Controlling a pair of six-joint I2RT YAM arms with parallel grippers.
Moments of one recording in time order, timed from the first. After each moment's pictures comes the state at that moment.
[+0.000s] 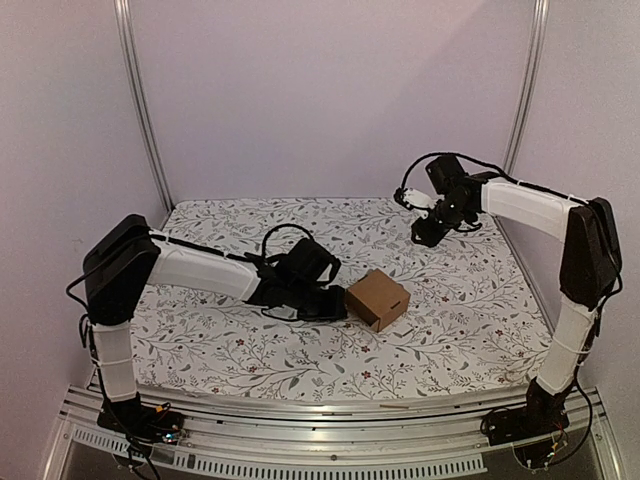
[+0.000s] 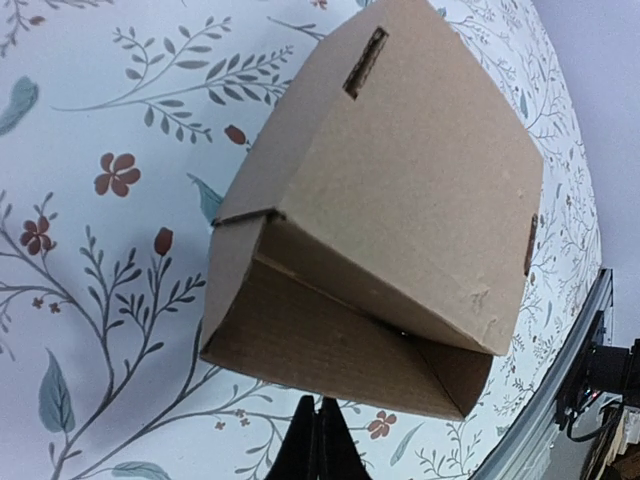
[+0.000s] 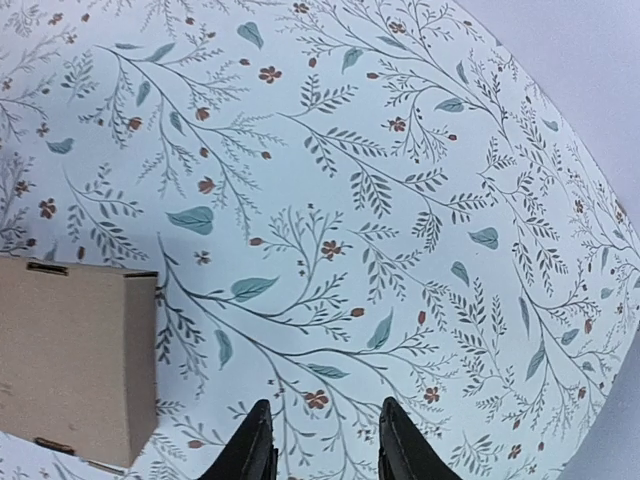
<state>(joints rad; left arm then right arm) -0.95 1.98 1.20 -0.06 0.14 -0.77 0.46 1.82 1.52 -0.68 -0.03 -0.36</state>
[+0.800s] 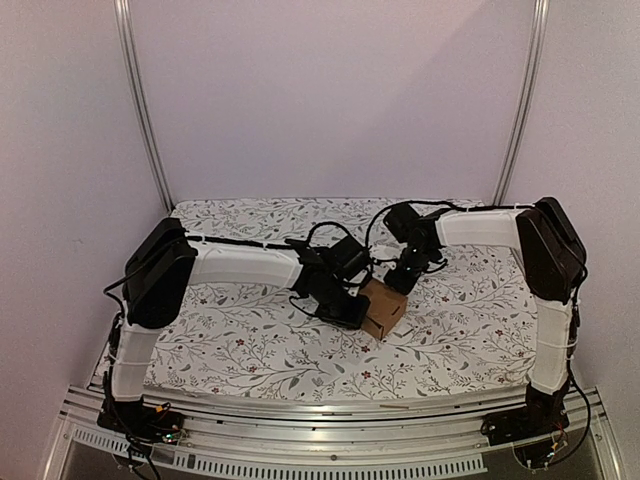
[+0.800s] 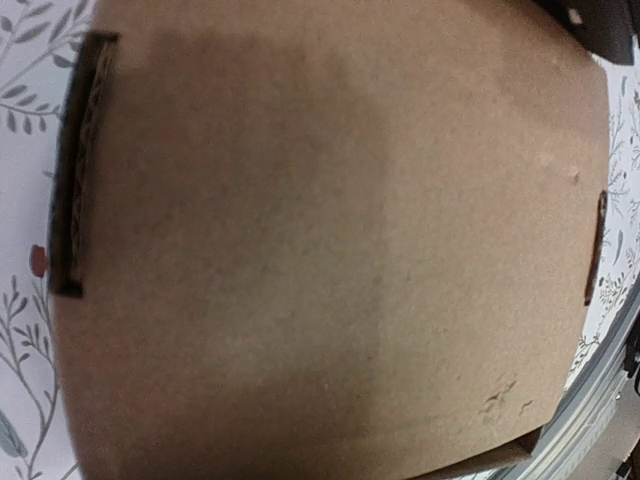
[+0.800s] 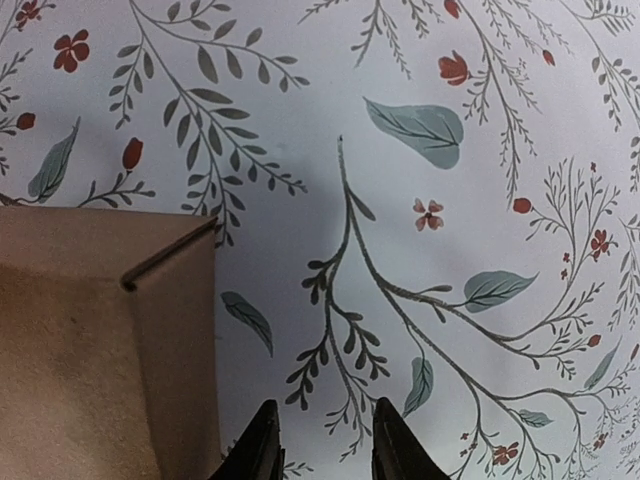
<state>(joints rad) -1.00 2.20 1.64 -0.54 0.13 -0.56 0.61 2.05 1.46 -0.66 -0.03 -0.38</state>
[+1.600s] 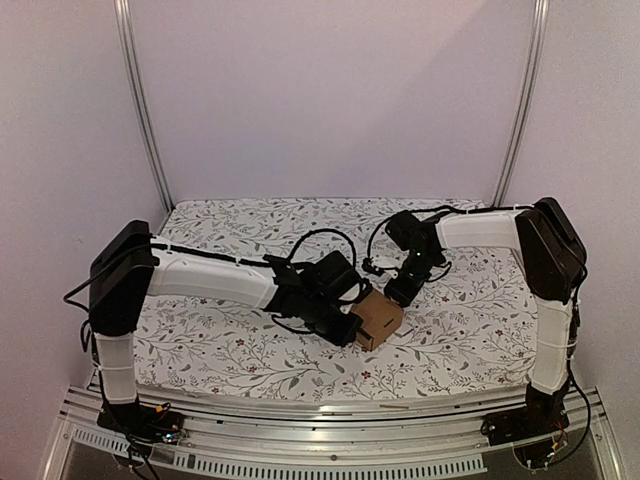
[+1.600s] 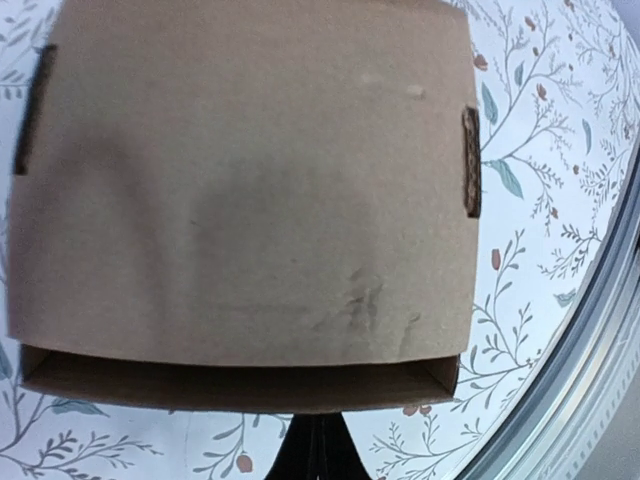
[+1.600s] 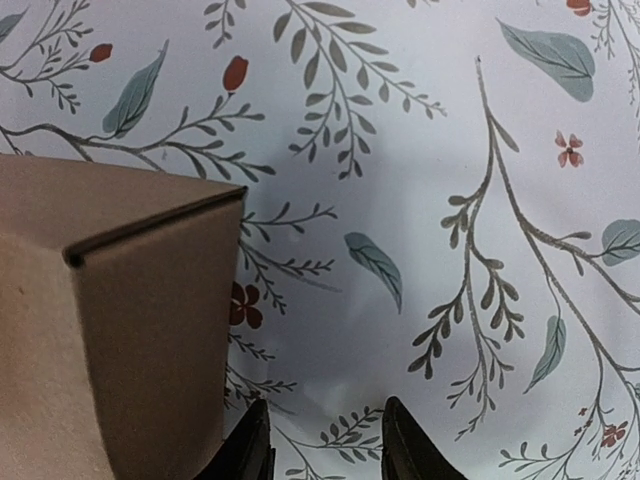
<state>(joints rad) -1.08 1.99 1.38 -0.41 0.09 -0.44 0.60 2.04 1.43 -0.75 -0.16 -0.31</state>
